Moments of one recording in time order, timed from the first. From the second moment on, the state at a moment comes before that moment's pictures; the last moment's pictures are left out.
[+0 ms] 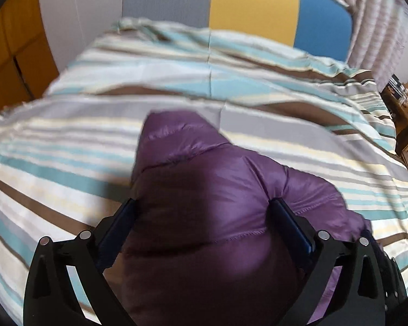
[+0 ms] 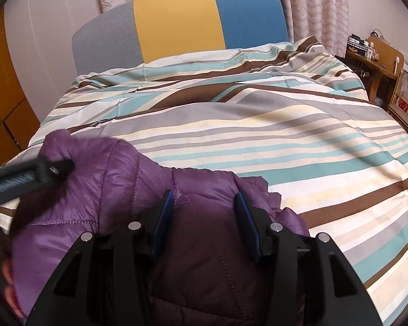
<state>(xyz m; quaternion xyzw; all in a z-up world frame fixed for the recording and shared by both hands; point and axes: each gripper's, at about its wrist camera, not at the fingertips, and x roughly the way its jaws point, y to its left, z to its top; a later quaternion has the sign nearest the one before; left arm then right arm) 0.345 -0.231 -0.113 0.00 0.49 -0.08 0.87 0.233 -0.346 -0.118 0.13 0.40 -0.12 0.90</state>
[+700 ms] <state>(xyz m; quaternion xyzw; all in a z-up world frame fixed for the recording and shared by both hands) 0.228 -0.182 -0.085 -0.06 0.43 -0.19 0.88 0.193 -0.352 -0.092 0.17 0.32 -0.08 0.93</state>
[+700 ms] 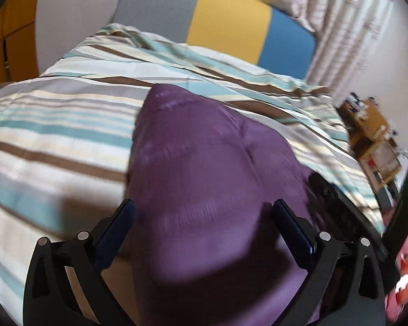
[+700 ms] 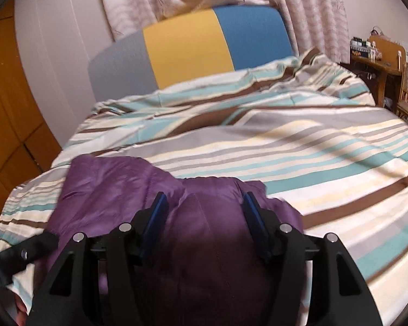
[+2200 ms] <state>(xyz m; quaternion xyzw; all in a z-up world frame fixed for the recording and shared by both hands) 0.164 -0.168 -0.130 -0.02 0.47 -0.27 0.84 0.064 -0.323 -0.116 0.14 0.41 -0.12 0.89</state>
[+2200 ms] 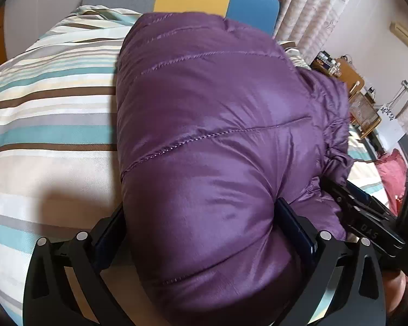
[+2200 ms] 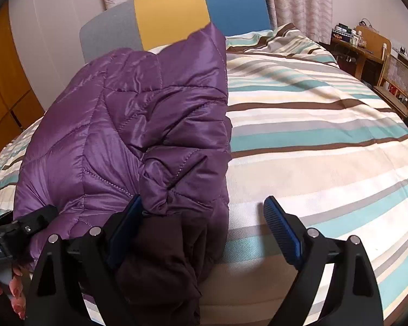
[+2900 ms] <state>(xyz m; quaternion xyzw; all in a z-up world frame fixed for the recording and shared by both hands) 0.204 -0.145 -0.104 -0.11 0.49 -0.30 0.81 0.105 -0.361 -0.089 0.21 0.43 -0.05 0.87</state>
